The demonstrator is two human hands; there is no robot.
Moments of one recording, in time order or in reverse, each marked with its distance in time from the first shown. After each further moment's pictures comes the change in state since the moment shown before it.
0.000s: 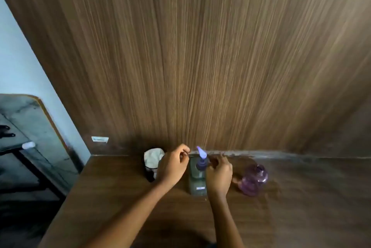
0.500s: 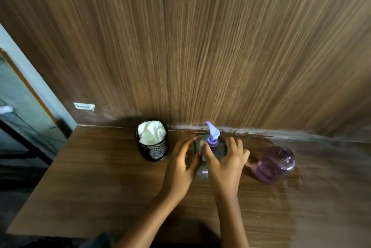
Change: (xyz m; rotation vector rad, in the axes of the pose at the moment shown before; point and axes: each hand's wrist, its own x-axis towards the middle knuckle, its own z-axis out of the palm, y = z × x) left_hand -0.032 -0.037 0.063 -0.553 0.082 0.026; right_hand 0.000 0.026 0.020 -0.012 -0.029 -0.146
